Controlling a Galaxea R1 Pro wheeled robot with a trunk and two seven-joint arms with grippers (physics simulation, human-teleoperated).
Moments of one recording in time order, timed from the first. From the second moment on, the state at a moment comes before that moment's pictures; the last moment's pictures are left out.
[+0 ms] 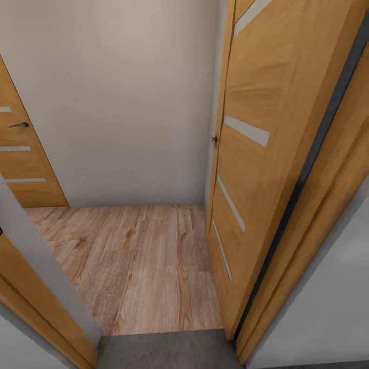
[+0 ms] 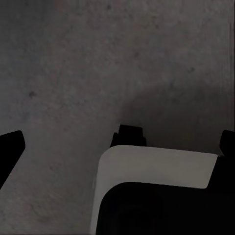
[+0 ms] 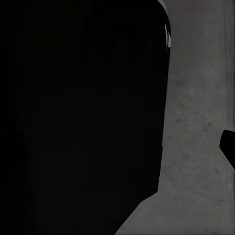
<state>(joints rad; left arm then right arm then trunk) -0.21 0.02 0.13 -0.16 -0.01 -0.03 0.07 0.00 0.00 0.00 -0.10 0.00 -0.02 -0.02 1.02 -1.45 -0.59</state>
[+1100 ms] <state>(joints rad) -0.21 0.01 0.13 -0.16 -0.01 -0.03 0.02 0.00 0.00 0.00 -0.10 0.01 -0.02 -0.02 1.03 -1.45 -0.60</state>
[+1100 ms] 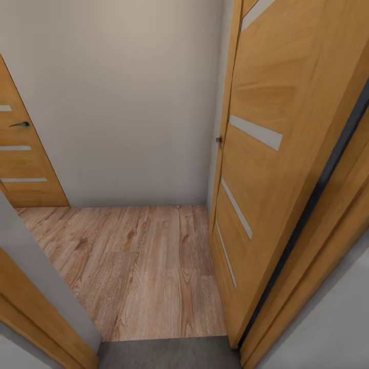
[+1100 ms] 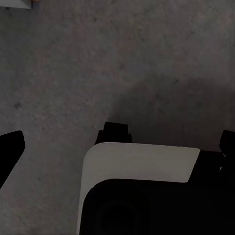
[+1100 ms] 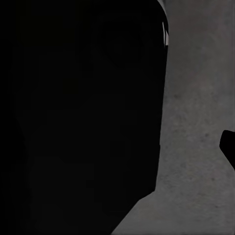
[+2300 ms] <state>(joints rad) -0.21 0.01 0.13 -0.16 -0.01 -0.03 0.02 0.00 0.00 0.00 -0.10 0.01 -0.02 -0.02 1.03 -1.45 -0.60</state>
